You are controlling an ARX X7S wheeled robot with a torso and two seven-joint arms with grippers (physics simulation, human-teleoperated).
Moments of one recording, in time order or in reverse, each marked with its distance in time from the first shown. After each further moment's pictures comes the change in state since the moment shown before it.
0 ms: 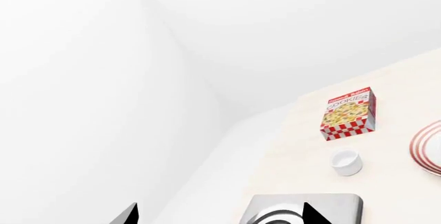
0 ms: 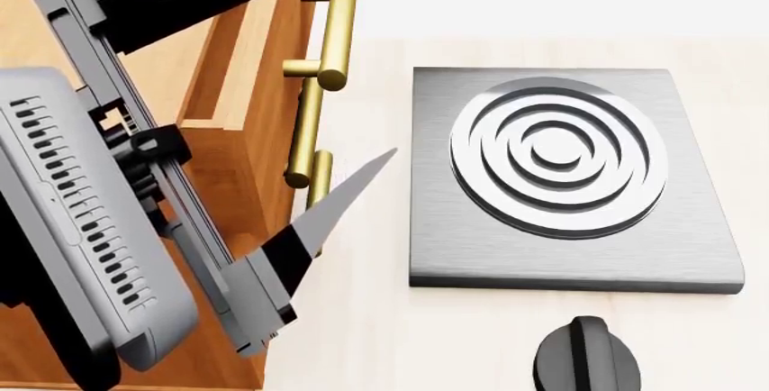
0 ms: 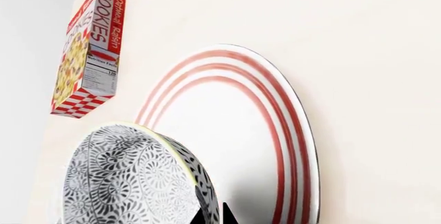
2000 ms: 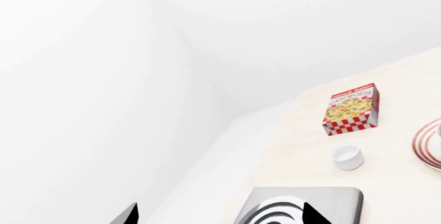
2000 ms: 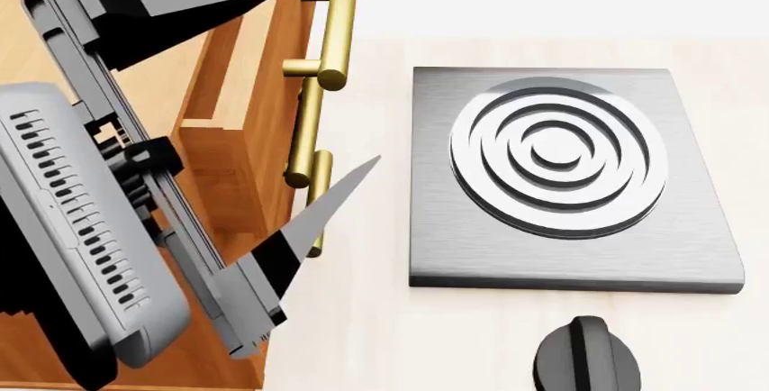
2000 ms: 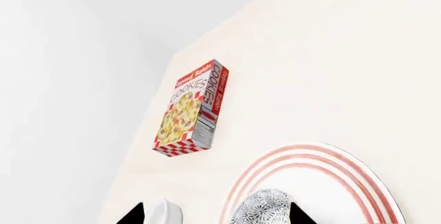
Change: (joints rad) left arm 0.042 -0.034 0.008 -0.013 -0.005 0.047 -0.021; right arm -0.168 0.084 0.194 -0.288 -0.163 -0.038 0.054
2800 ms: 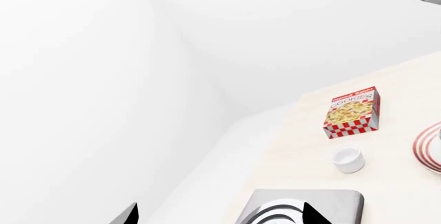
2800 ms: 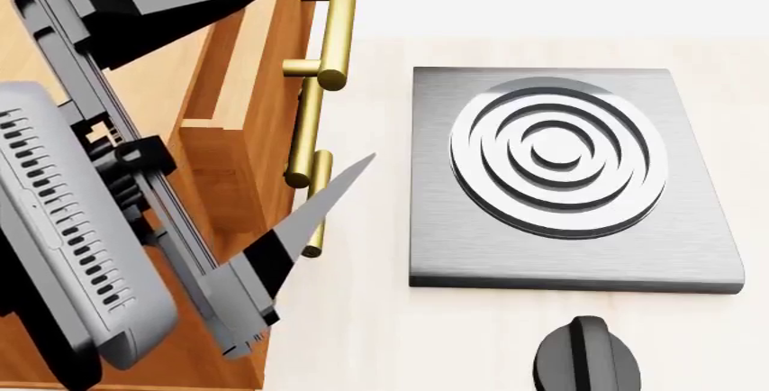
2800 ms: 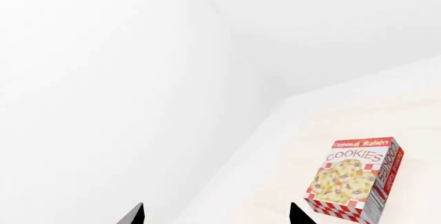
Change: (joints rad) left arm 0.004 -0.010 -0.010 0.005 -0.017 0.010 -0.007; right arm 0.065 0.282 0.104 -0.407 -0.141 0.045 0.211
